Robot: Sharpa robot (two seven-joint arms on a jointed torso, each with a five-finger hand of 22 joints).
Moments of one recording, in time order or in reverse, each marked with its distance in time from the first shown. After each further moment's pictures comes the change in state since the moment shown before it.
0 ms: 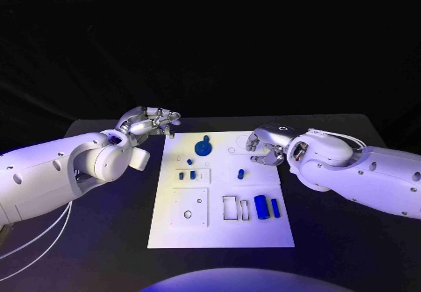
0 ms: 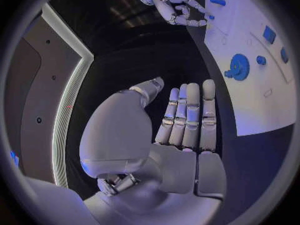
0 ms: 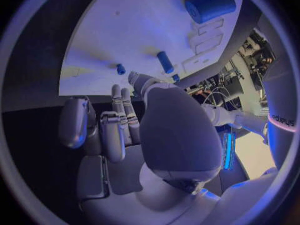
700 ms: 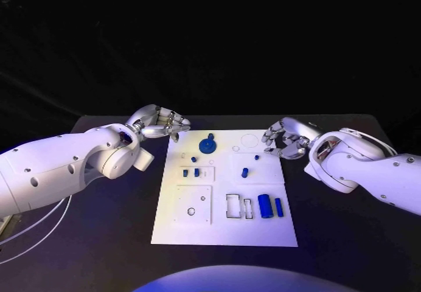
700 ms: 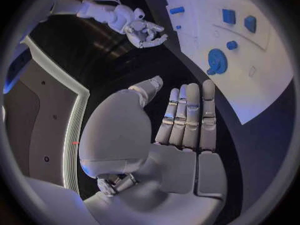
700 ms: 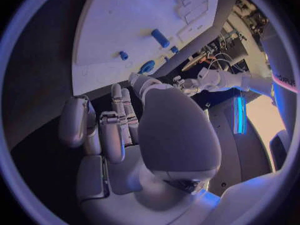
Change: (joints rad) left arm 0.002 0.008 0.001 -0.008 -0.361 -0.009 -0.084; left_hand -0.005 -0.005 -0.006 0.001 -0.012 -0.008 0.005 -0.006 -0.005 -0.011 0.006 0.000 0.002 -0.003 0.003 0.012 0.005 0.000 -0.007 0.004 0.008 0.006; right arm 0.002 -0.095 0.007 0.027 0.325 -0.134 0.074; right_hand 0.015 0.015 -0.039 0.035 0.022 -0.014 -0.007 0.010 0.020 -0.005 -0.005 0.052 0.048 0.000 0.000 0.000 0.000 0.000 -0.004 -0.003 -0.006 -0.001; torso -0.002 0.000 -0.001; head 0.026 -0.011
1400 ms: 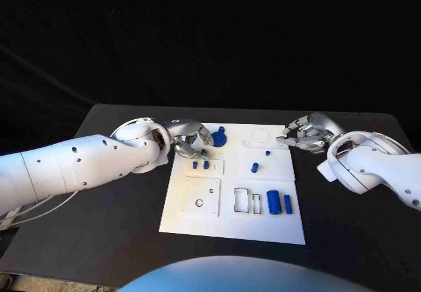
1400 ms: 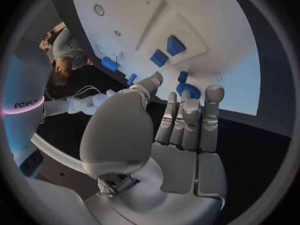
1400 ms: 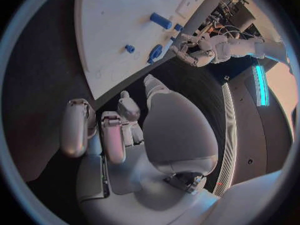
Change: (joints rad) left arm -0.013 0.109 -0.038 -0.055 -0.892 0.062 -0.107; left_hand 0.037 0.007 -0.091 -0.042 -0.050 -0.068 -0.088 -0.051 0.002 -0.113 0.025 -0.129 -0.025 0.249 0.018 0.244 0.360 -0.047 0.172 0.013 0.395 0.063; right arm -0.005 -0.012 0.000 -0.005 0.298 -0.102 -0.098; right_hand -0.120 0.105 -0.321 0.070 0.046 -0.098 -0.014 0.045 0.080 0.144 -0.042 0.897 0.782 0.000 -0.022 0.035 0.000 -0.016 0.020 -0.027 0.068 0.000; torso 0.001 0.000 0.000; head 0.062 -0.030
